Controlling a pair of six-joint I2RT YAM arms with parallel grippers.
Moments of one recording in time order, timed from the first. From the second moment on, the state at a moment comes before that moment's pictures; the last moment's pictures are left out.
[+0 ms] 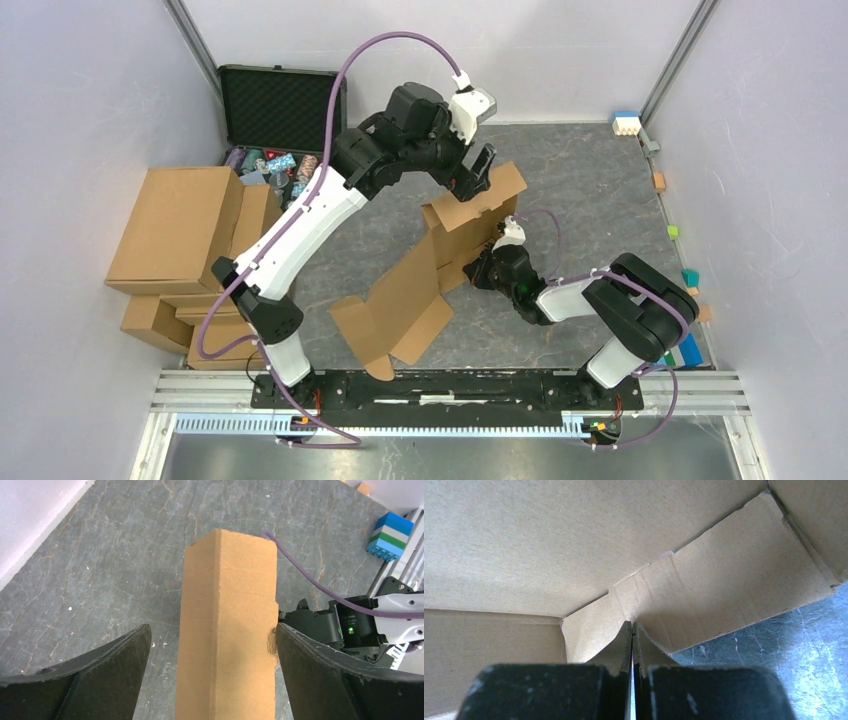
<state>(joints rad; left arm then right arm) -0.79 1.75 2.10 -0.87 0.19 0.08 0.71 1.61 0.42 0.67 0.16 0.76</state>
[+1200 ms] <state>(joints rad) -0.94 1.89 2.02 -0.95 -0.23 0.24 0.71 1.61 0.42 0.67 0.15 0.76</state>
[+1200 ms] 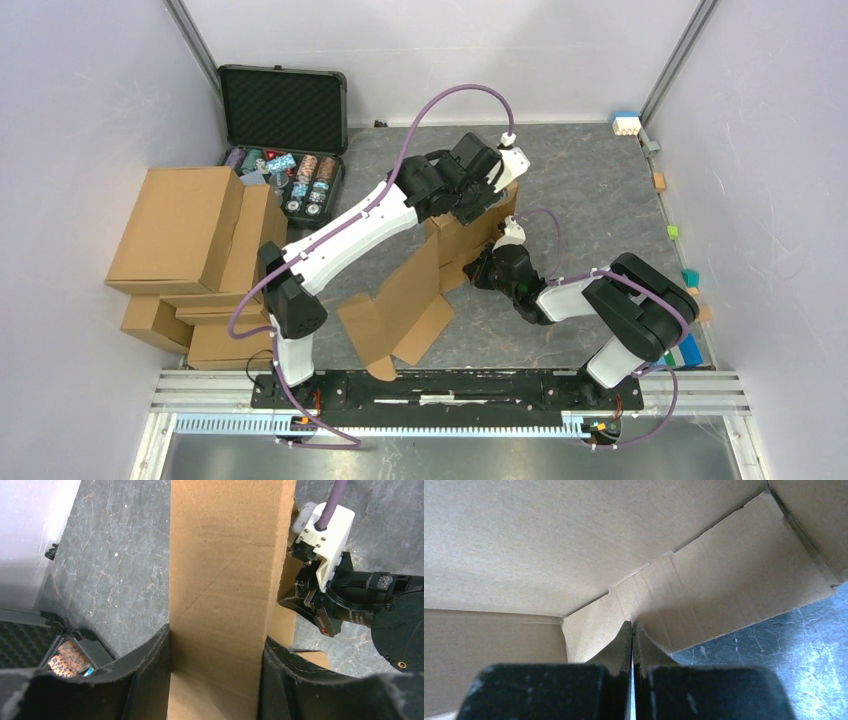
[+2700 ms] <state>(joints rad) -1.01 1.86 1.84 -0.72 -0.53 0.41 0.70 0.94 0.23 0.41 0.29 0.49</state>
